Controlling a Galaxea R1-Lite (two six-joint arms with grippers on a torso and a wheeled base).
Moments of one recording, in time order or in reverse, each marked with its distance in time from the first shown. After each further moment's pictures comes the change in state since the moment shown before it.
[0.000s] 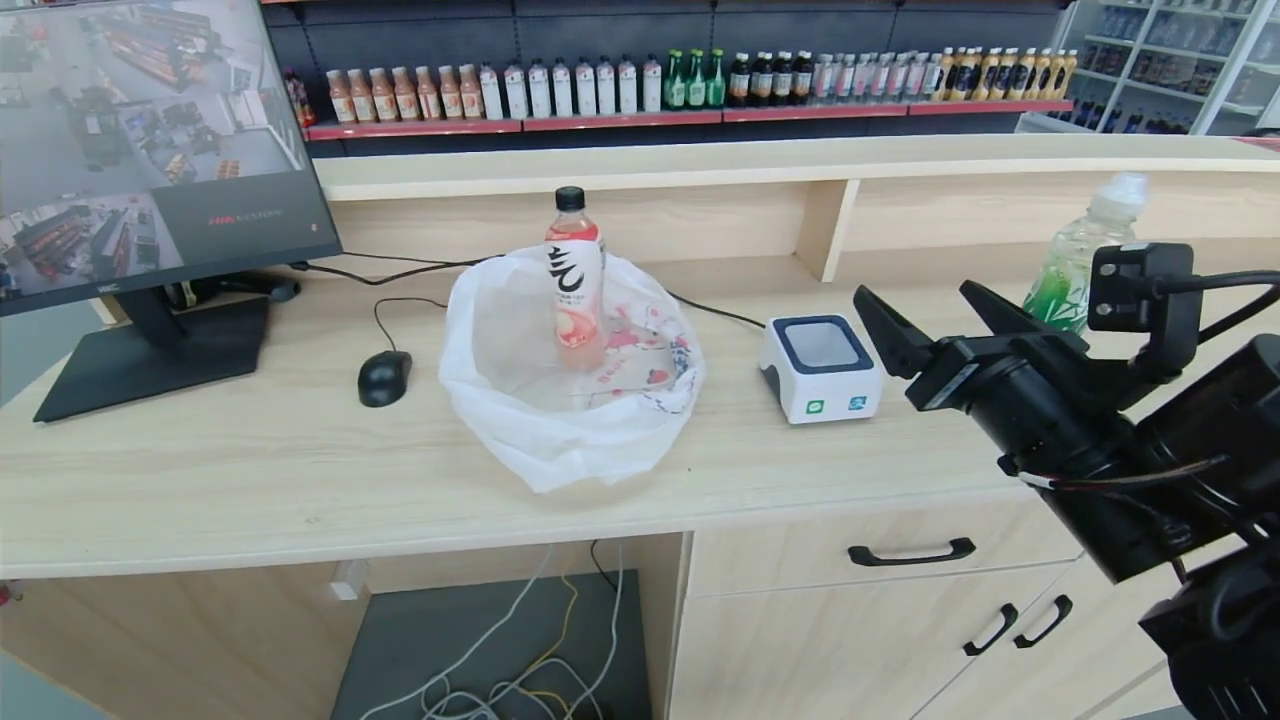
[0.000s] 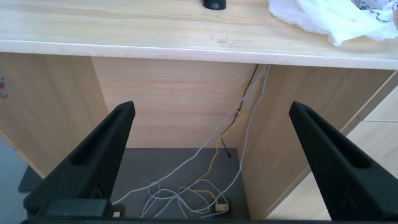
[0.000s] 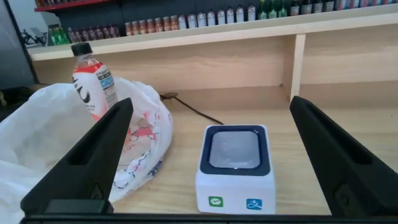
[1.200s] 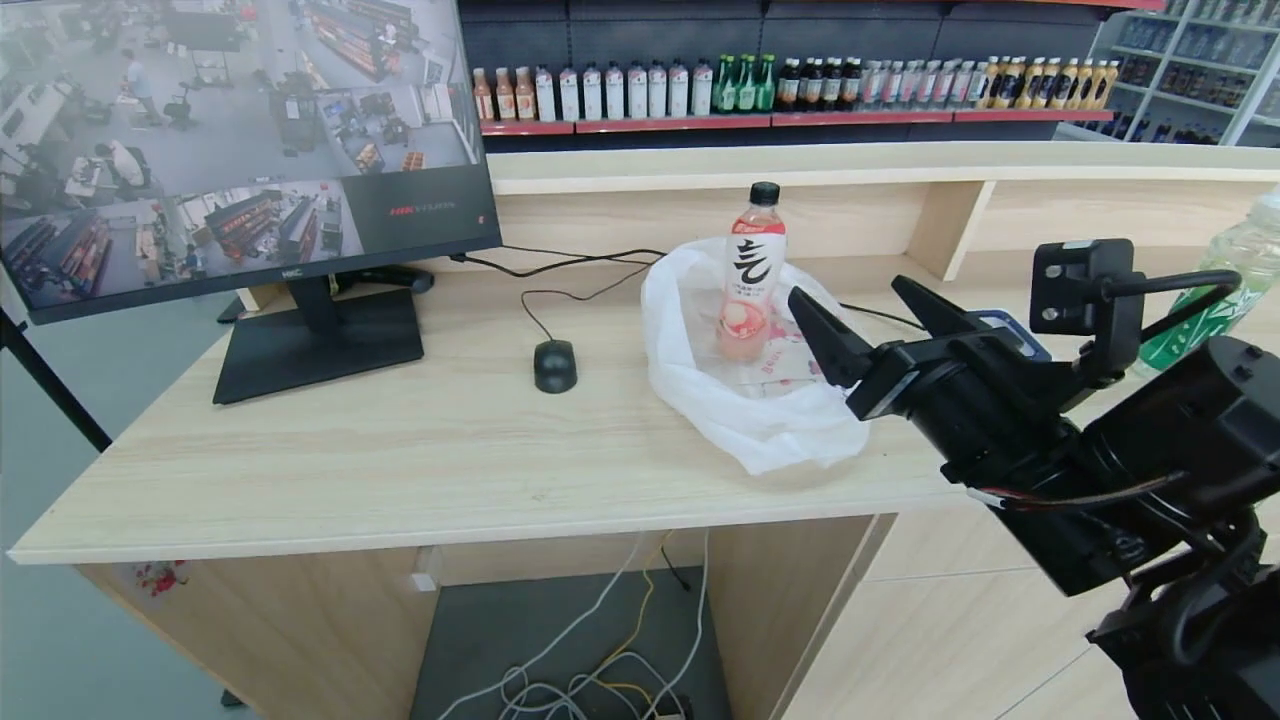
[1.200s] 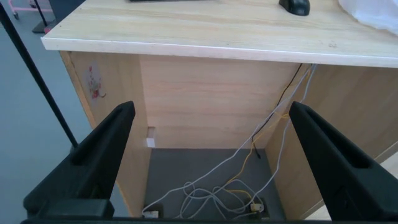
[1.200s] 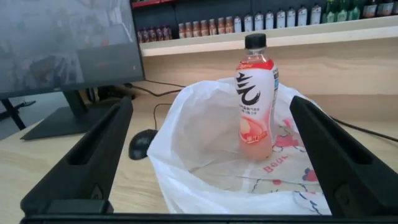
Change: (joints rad) left arm 0.000 0.000 0.000 0.000 0.000 0.007; right arm 0.114 0.040 -0.059 -0.001 0.002 0.007
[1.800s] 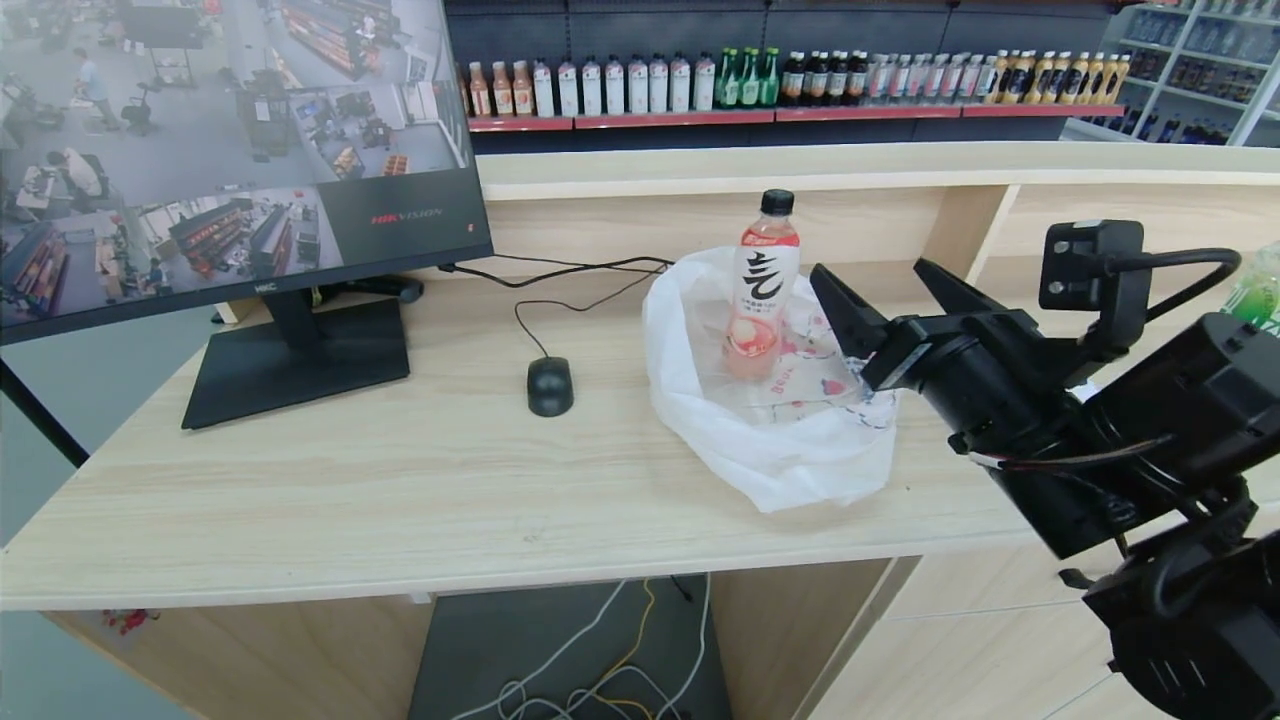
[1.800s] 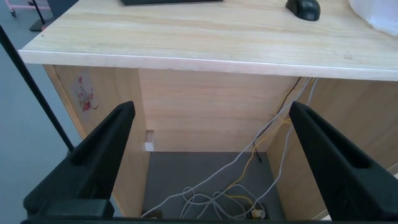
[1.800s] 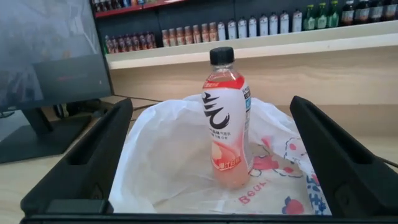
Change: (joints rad) left arm 0.000 0.000 0.000 0.001 0.000 -0.001; right arm -0.048 0.013 -0.042 0.000 0.003 0.001
